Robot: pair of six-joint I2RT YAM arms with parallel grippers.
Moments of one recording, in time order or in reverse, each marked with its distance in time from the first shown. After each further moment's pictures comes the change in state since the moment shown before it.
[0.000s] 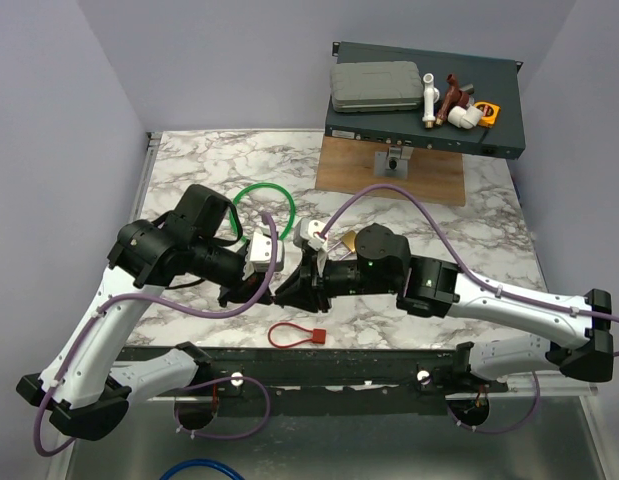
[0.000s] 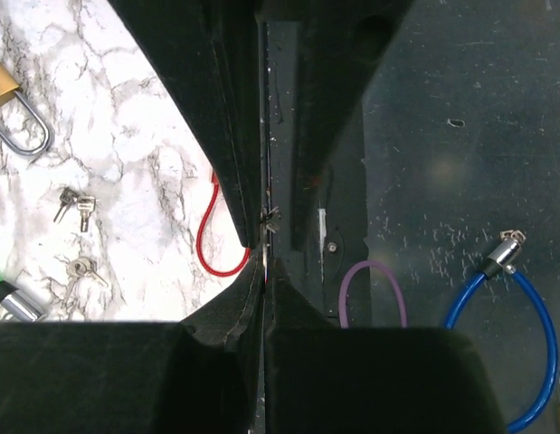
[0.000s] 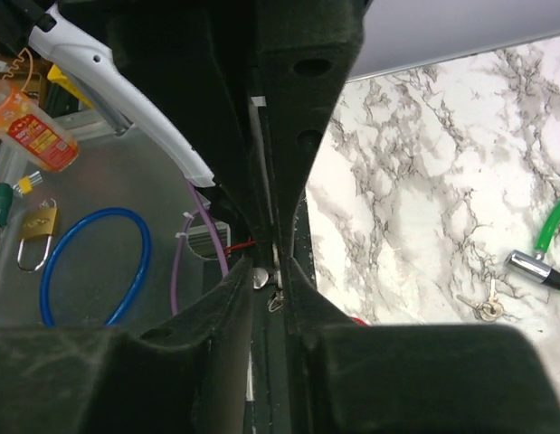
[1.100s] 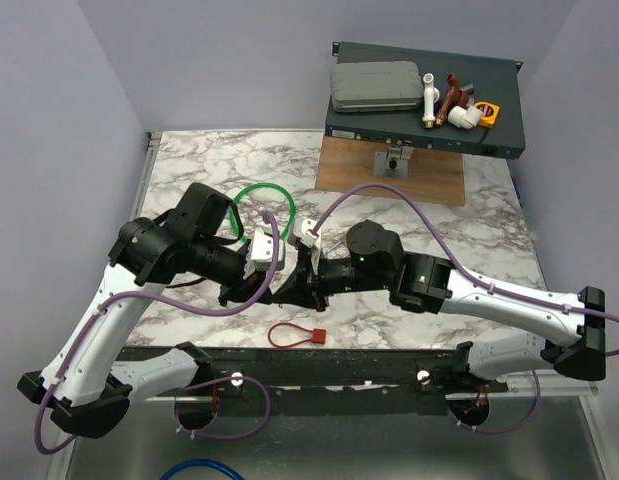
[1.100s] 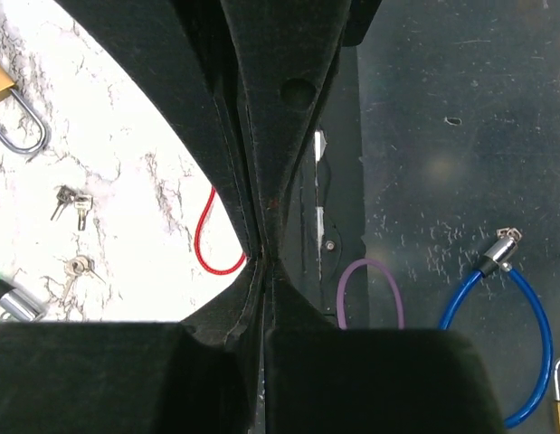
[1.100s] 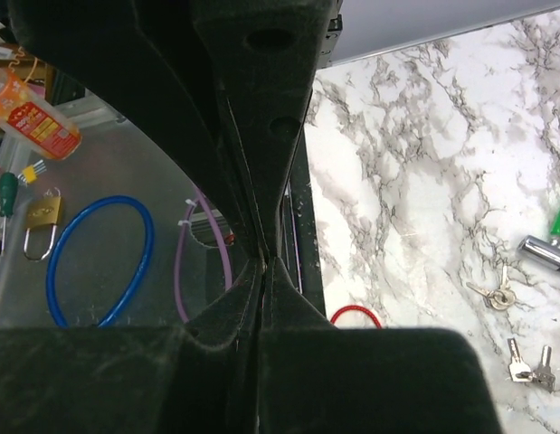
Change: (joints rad) left arm -0.005 0.013 0.014 -0.020 -0.002 0.003; right arm -0.026 0.042 0.016 -0.028 -0.032 0.010
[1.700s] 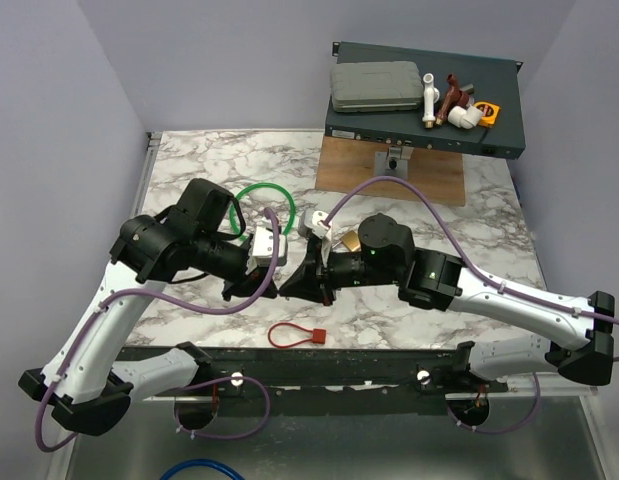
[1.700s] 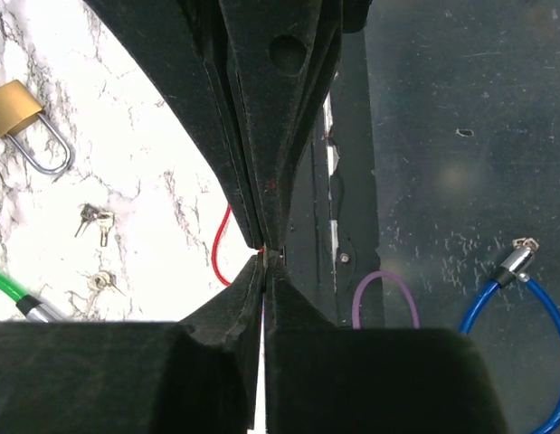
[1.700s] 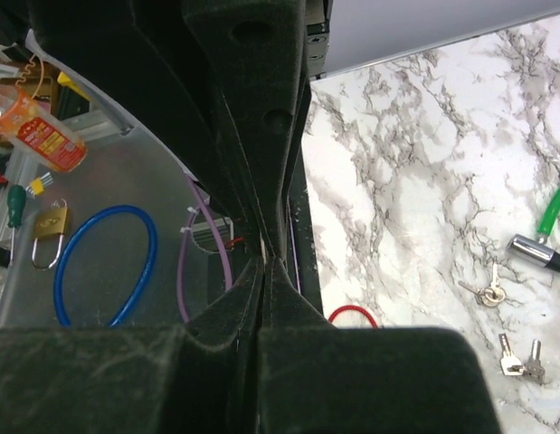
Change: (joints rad) left arm 0.000 0.013 0.019 0.045 0.010 -0.002; right arm -0.043 -0.040 0.000 -0.013 -0.029 0.017
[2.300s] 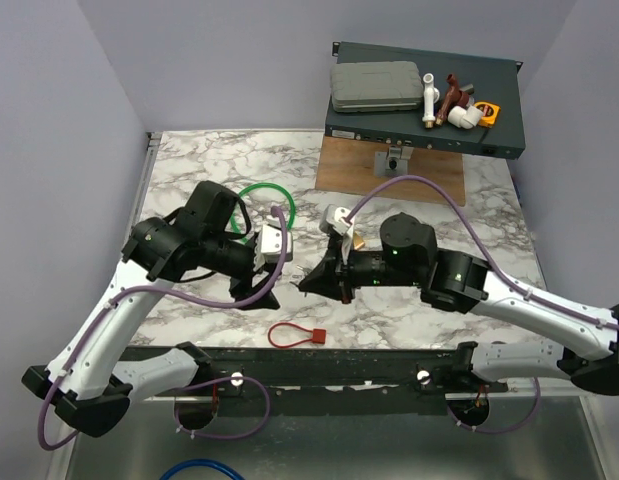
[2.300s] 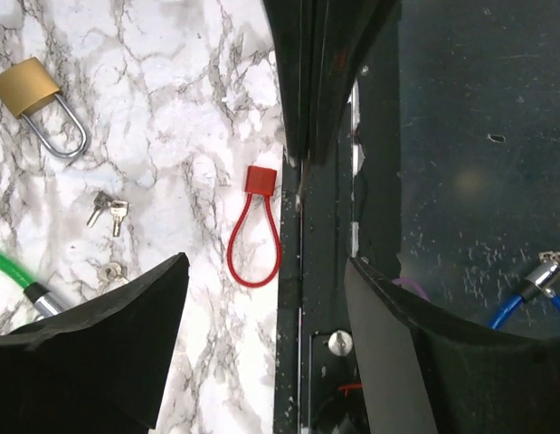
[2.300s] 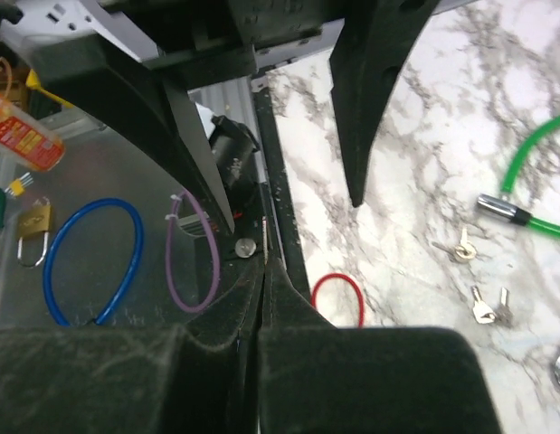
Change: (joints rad) left arm 0.000 0.014 -0.040 0.071 -0.050 -0.045; right arm -0.020 -0.076 -0.001 -0.109 0.029 -0.002
